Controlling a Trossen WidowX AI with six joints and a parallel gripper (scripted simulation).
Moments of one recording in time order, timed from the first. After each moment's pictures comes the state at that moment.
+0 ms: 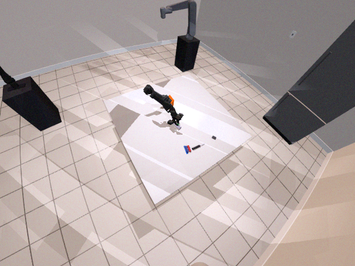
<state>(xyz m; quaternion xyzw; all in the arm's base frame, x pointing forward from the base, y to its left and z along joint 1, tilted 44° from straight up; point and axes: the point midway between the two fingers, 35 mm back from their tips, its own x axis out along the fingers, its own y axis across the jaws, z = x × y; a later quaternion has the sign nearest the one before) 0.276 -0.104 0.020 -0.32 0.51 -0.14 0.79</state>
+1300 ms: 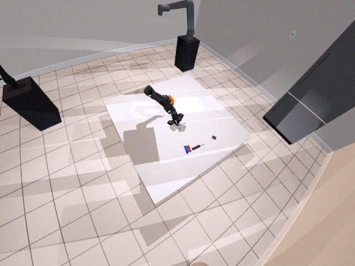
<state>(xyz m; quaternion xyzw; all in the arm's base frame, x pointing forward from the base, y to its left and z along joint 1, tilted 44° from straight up) 0.275 -0.106 0.019 -0.29 0.56 -0.15 0.76</state>
